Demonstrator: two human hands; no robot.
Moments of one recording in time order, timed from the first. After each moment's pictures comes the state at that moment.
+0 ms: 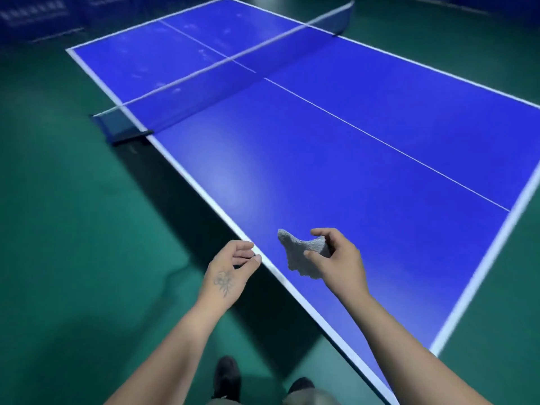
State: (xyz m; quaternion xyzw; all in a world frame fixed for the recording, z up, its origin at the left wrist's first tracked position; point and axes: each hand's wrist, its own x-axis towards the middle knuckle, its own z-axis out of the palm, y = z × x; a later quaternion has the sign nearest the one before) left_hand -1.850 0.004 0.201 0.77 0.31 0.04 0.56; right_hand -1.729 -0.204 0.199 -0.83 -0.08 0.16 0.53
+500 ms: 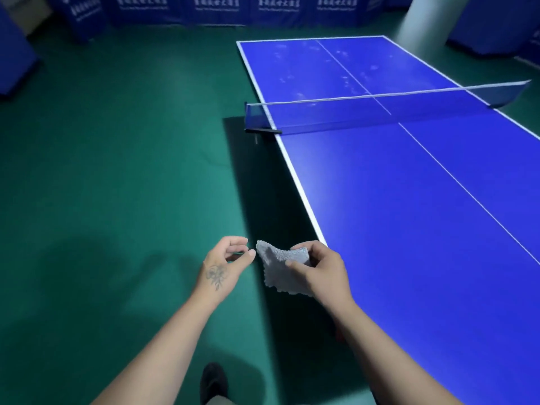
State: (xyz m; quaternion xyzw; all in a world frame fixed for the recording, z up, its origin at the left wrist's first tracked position) left_hand -2.008 0.159 0.233 0.65 0.48 0.21 0.56; right_hand -1.833 0.023 0.251 -0.74 -0.27 0.34 0.51
